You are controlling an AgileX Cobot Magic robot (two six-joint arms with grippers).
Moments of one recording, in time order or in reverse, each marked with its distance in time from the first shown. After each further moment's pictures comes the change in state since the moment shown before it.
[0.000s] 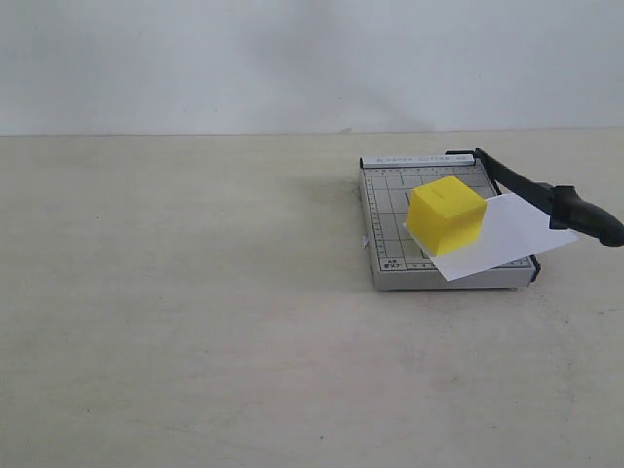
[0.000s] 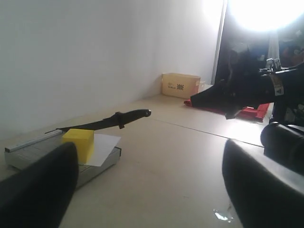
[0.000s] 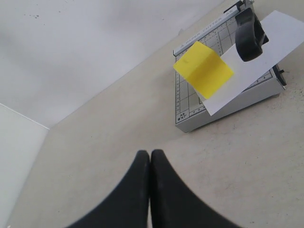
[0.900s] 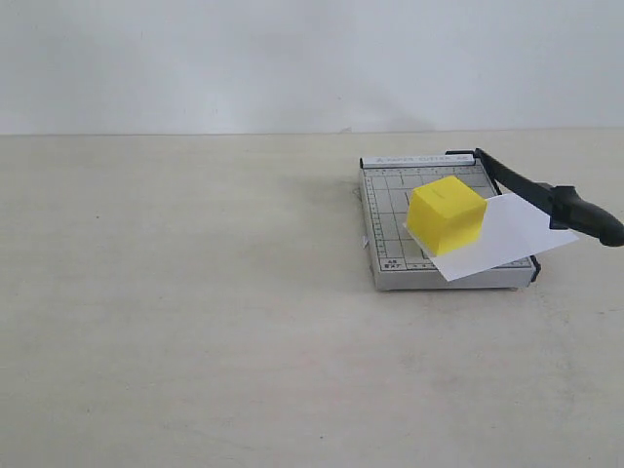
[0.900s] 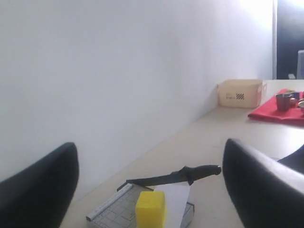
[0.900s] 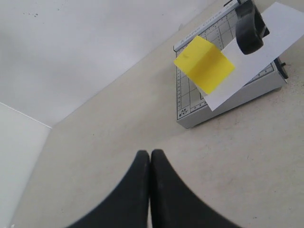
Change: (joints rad) left arm 0.000 0.519 -0.521 0.000 0.153 0.227; right arm 0.000 0.002 0.000 0.024 0.000 0.000
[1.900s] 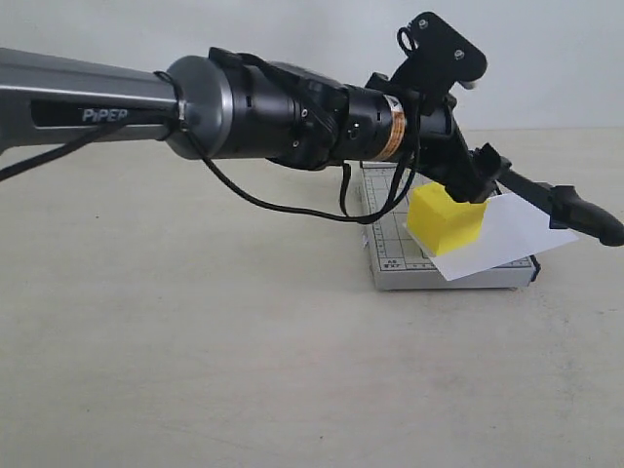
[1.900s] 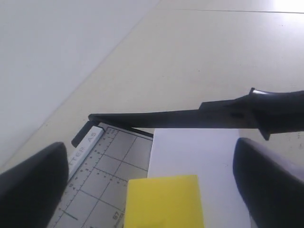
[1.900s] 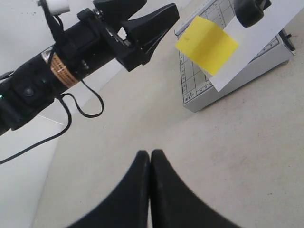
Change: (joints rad) left arm 0.000 1.646 -1.105 -0.006 -0.058 0.214; right arm 0.000 0.000 0.000 0.098 0.000 0.012
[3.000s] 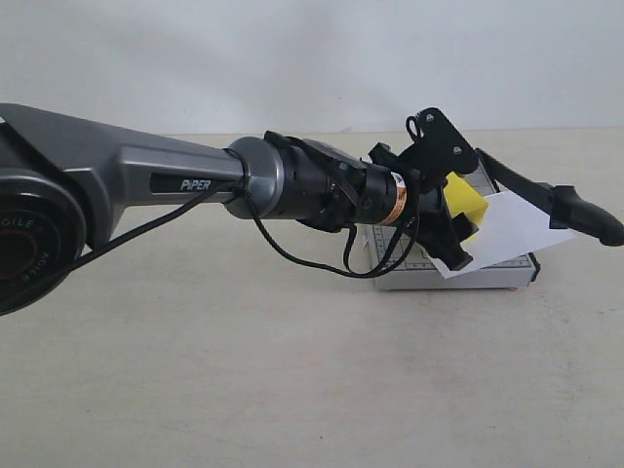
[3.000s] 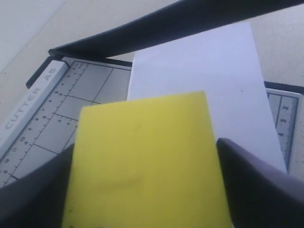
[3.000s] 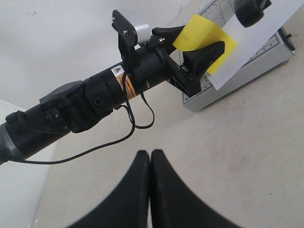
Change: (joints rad) left arm 0.000 0.222 -0.087 0.036 0.026 0.053; right arm 0.000 0.000 0.000 0.000 0.000 0.000
